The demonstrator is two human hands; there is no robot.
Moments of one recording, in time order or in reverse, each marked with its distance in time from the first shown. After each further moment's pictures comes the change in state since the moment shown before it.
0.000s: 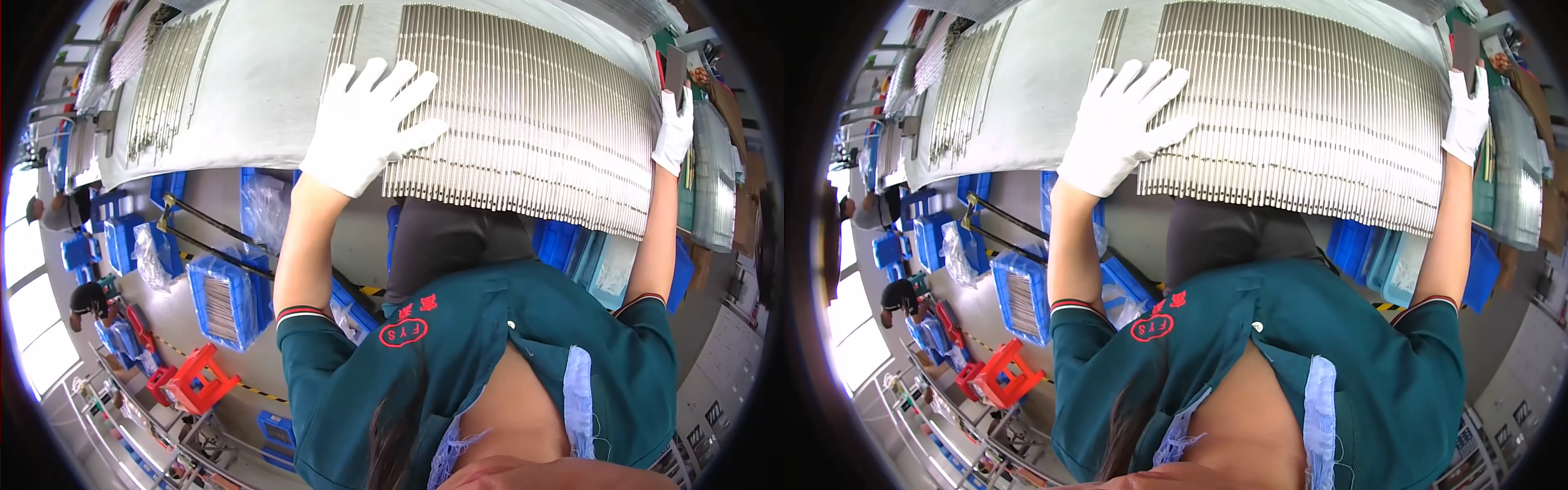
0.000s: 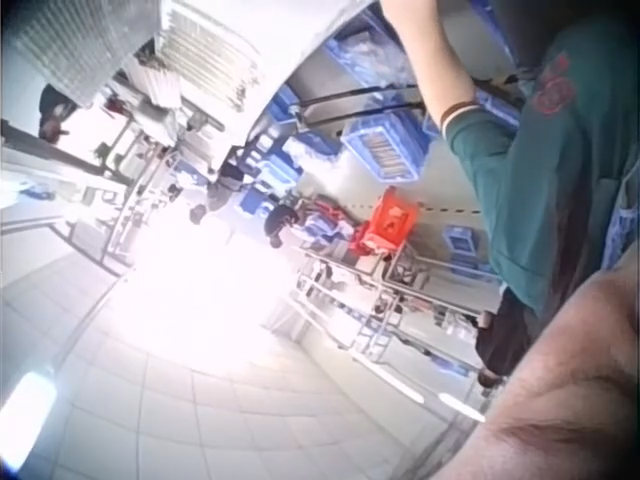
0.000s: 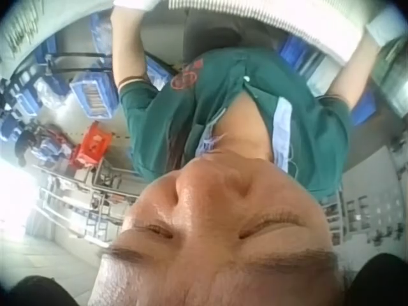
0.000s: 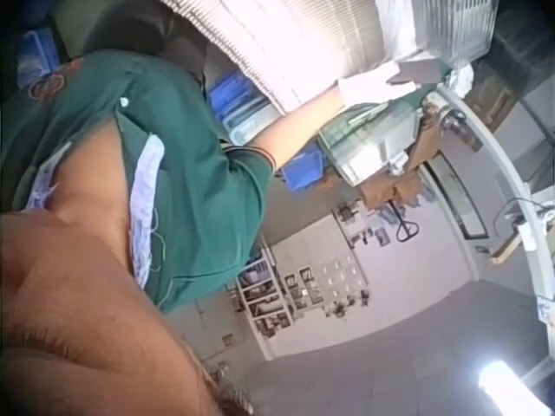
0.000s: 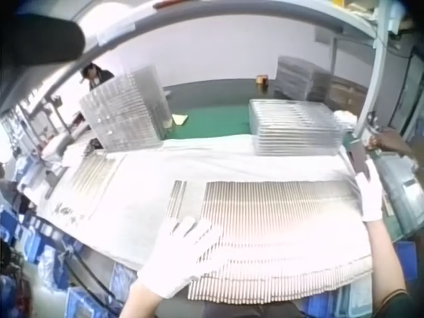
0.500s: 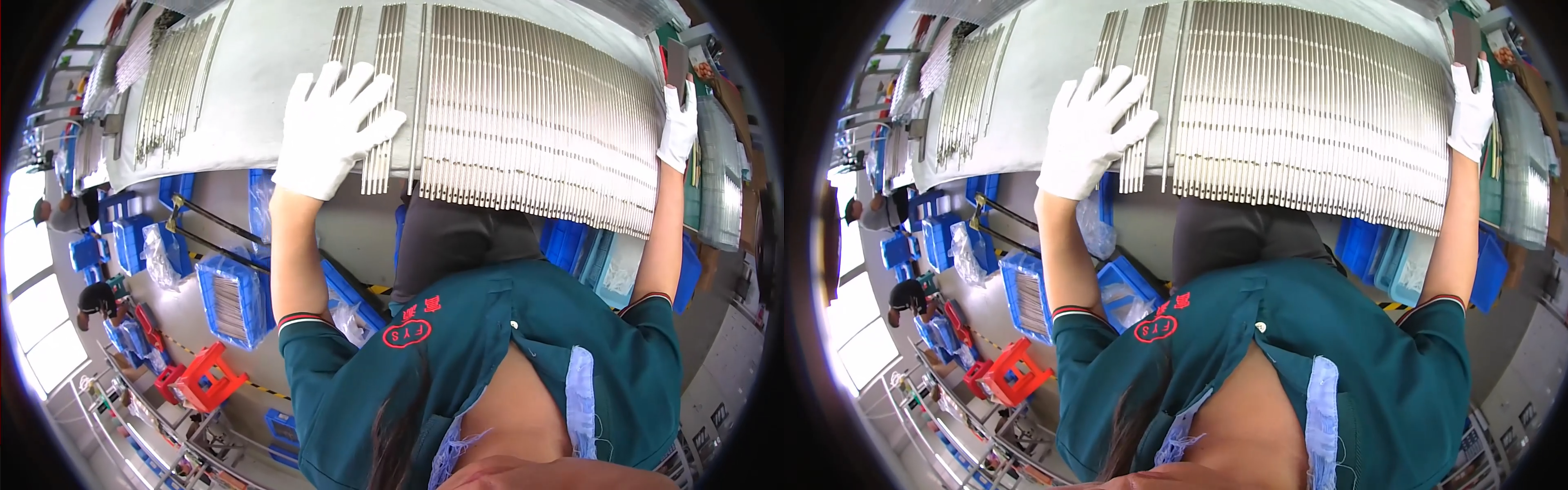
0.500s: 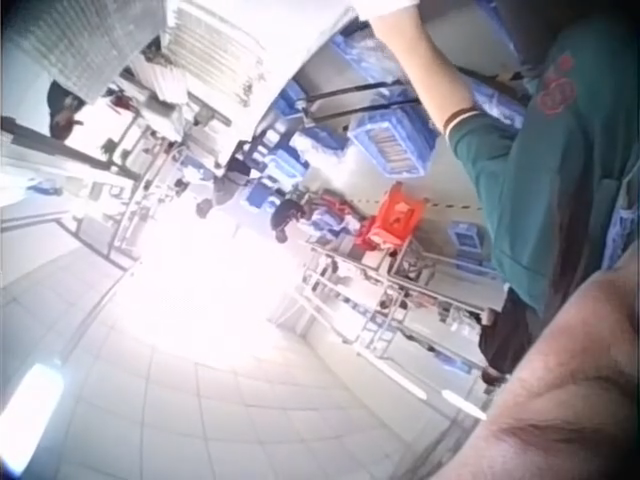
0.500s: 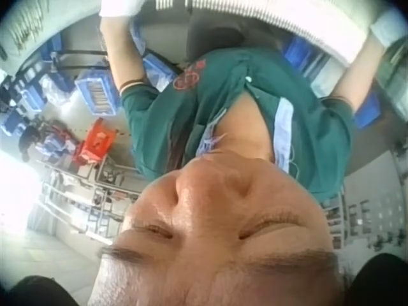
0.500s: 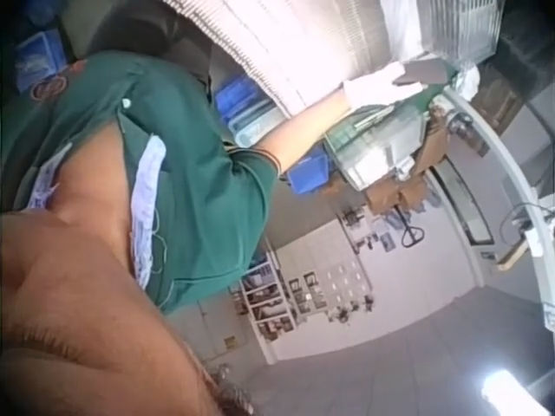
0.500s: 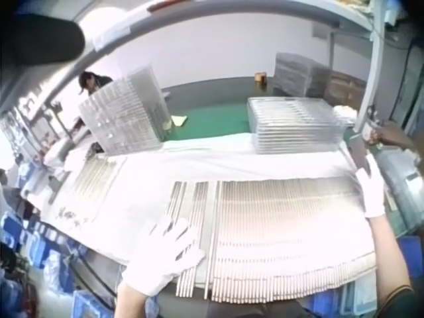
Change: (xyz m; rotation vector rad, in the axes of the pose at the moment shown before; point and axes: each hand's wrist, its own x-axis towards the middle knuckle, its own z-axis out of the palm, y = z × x) left_hand -0.017 -0.024 -0.021 0.112 -0.041 0.097; right_hand 0.001 0.009 0.001 -0.054 0.001 -0.059
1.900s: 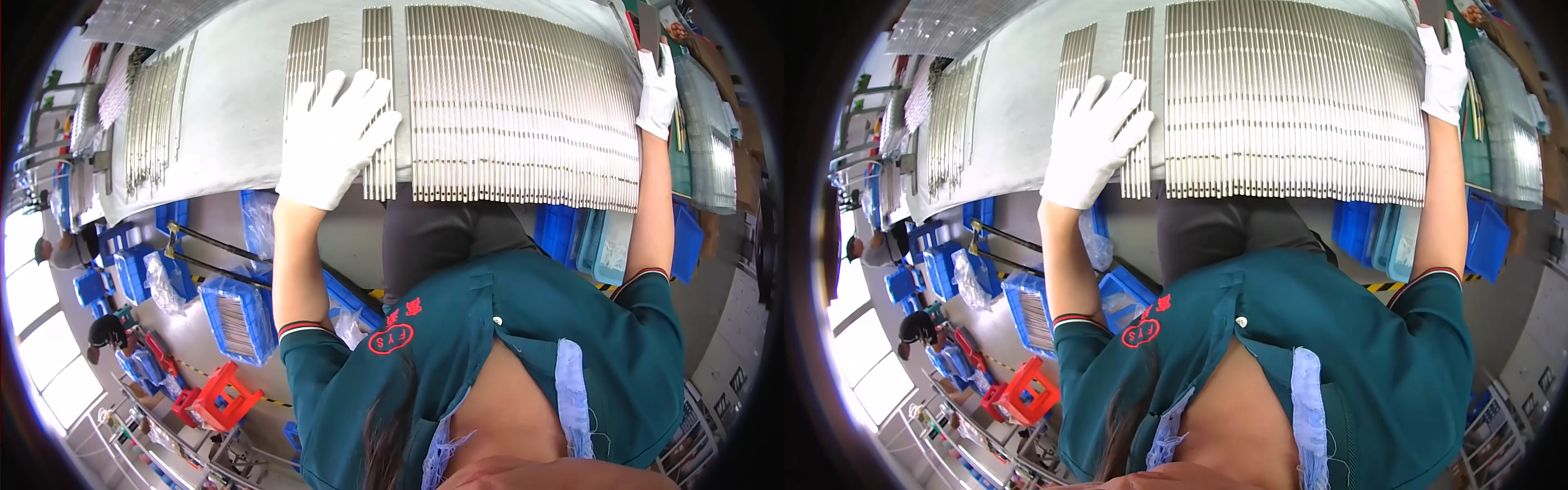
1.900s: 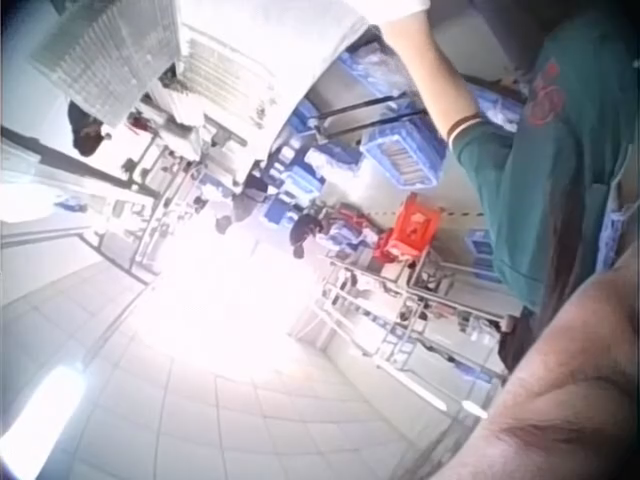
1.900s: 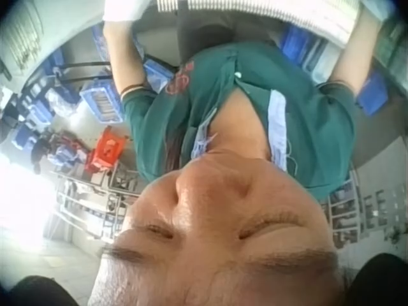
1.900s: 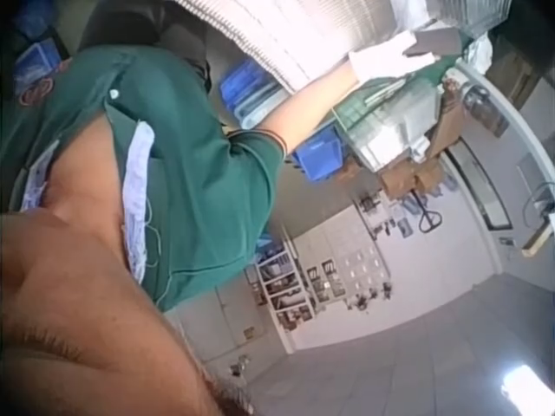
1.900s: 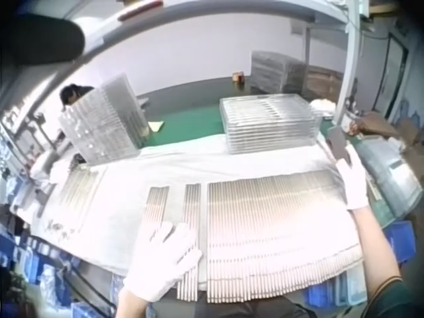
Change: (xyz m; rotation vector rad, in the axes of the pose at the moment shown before) left_hand 0.023 0.025 0.010 -0.045 -0.012 0.008; right_hand -0.002 -0.005 0.001 0.090 0.078 -0.004
